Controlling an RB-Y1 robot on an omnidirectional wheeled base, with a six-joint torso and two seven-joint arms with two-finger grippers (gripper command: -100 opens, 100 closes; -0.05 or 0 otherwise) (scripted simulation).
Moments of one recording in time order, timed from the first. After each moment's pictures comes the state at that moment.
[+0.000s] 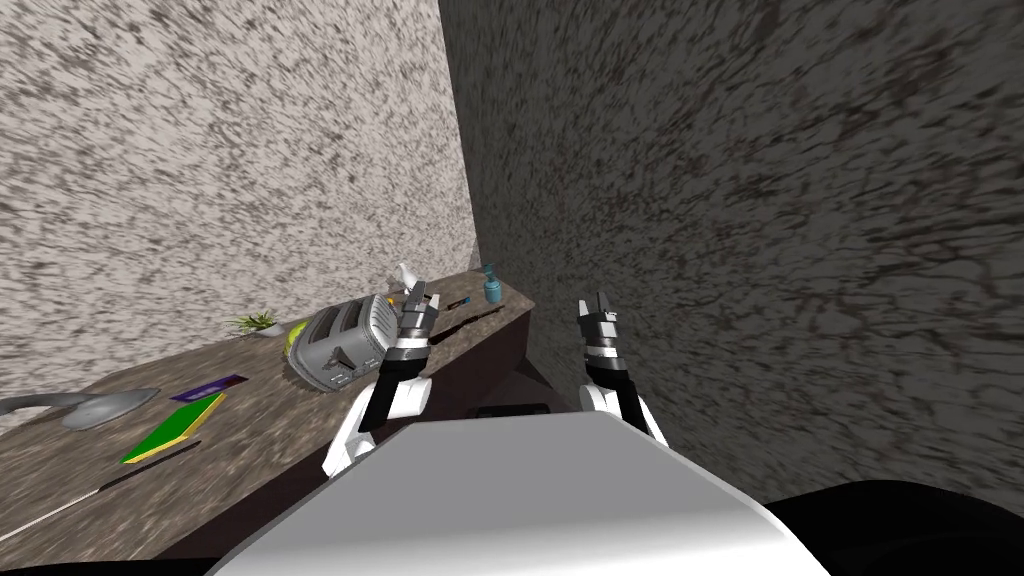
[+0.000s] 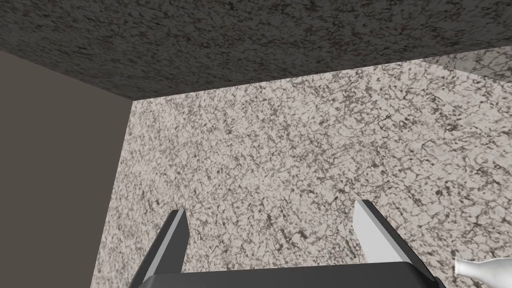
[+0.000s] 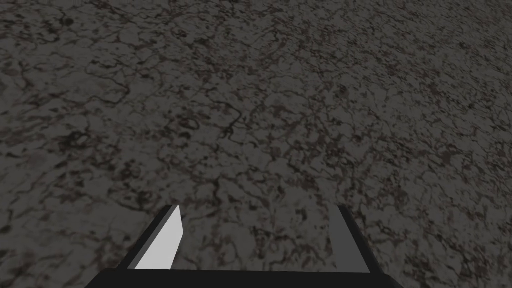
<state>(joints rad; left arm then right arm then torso) 0.38 0.15 -0.01 -2.29 -0.12 -0.22 0.10 0.52 -0.02 0.07 -2.22 -0.04 -0.43 -0.07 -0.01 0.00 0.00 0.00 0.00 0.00</state>
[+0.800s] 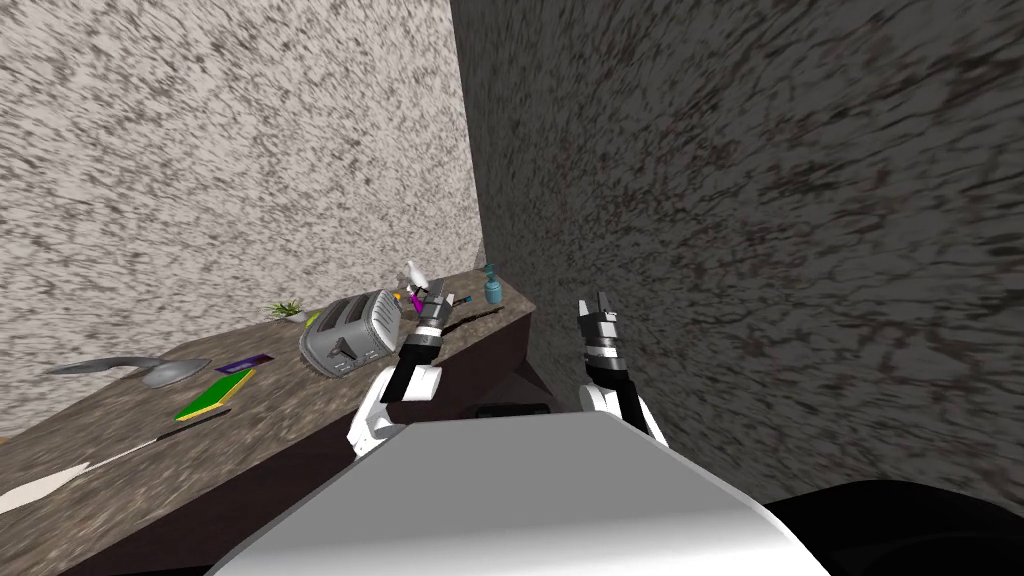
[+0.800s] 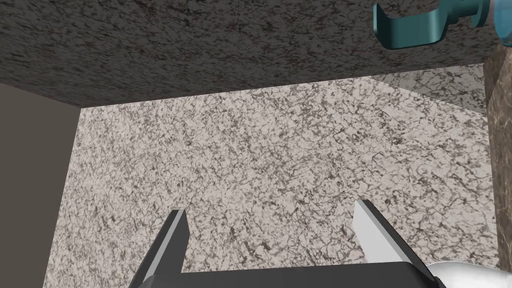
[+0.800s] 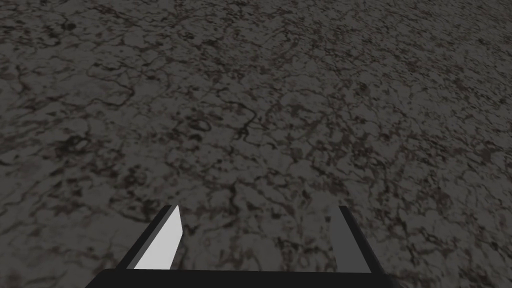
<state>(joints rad) 0.27 0.18 -0.07 -2.25 -0.16 -0.02 0.19 0.52 -0.02 0.07 -2.22 -0.04 -0.43 -0.07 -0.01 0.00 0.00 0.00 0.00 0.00</state>
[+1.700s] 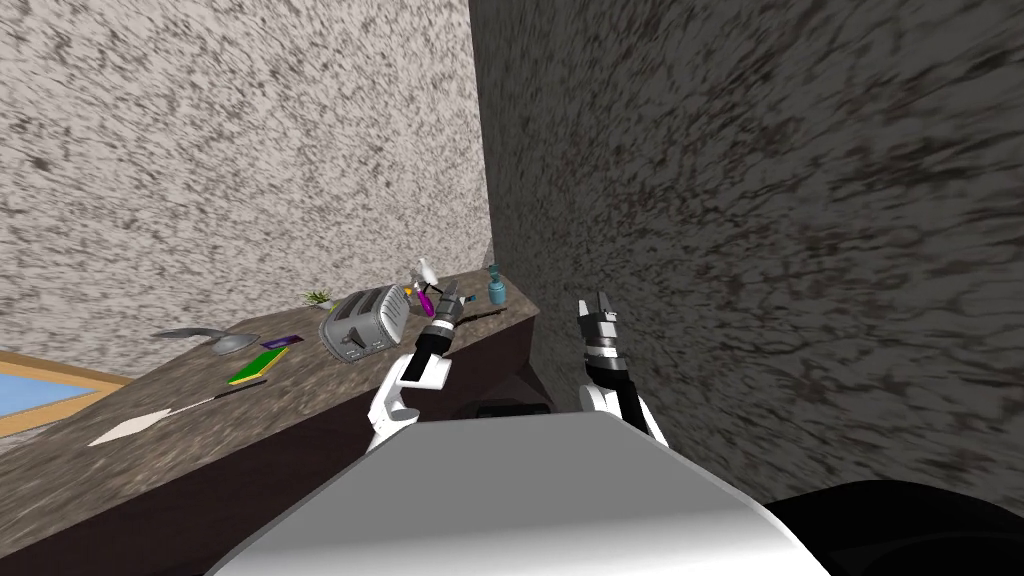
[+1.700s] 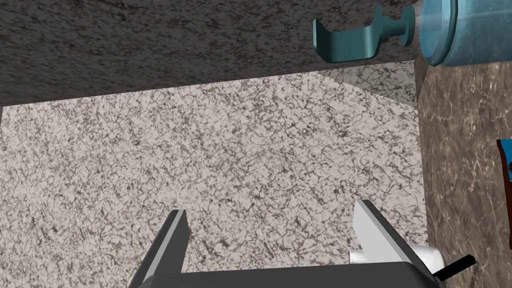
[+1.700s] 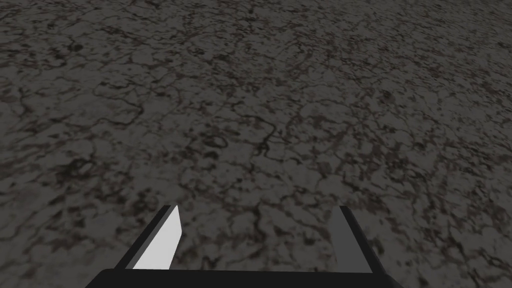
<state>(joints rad) 0.17 0.19 -0.14 -2.20 -0.20 0.17 0.26 0.52 -0.02 0.07 -2.22 -0.04 -0.43 -0.07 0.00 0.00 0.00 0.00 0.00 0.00</state>
